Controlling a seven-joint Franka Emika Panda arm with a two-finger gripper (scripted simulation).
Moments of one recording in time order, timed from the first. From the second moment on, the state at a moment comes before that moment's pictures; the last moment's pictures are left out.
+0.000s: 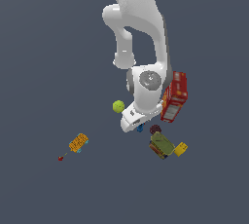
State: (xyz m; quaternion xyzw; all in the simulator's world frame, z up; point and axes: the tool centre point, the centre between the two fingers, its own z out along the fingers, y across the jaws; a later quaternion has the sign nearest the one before) arm 0.018 0.078 0.060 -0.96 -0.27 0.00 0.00
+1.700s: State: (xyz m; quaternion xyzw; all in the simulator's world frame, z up) arm -0.003 0.058 0.090 -0.96 -0.27 0.00 0.00
